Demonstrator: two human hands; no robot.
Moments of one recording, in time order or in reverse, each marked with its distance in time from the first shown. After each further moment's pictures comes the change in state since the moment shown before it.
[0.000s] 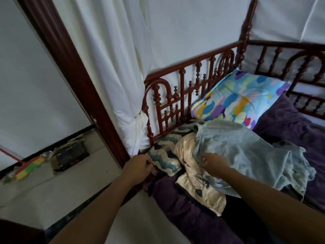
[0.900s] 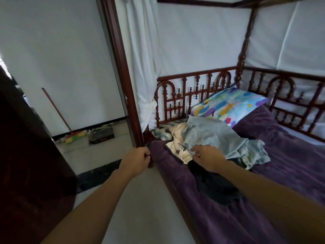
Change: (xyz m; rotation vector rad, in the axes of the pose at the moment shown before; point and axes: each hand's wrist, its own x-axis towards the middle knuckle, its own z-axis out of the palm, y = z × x) left_hand -0.443 0.247 0.053 0.037 0.275 -0.151; right_hand -0.432 0.128 -0.067 -0.131 0.135 -0.499
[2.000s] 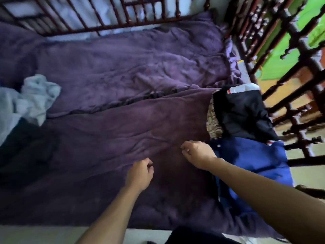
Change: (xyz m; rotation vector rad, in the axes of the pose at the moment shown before) left_hand -0.315 0.557 0.453 0.060 -0.844 0.649; right_hand -0.705 0.393 0.107 0.334 0.046 1.074
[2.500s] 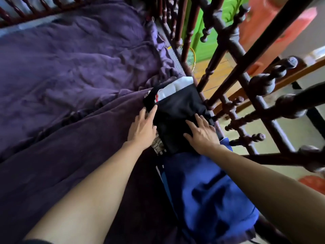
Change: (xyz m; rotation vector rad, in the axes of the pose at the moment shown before) left_hand 0.217 0.268 0.089 0.265 -0.054 0.517; right_hand 0.013 0.253 -0.039 -0.085 0.128 0.548
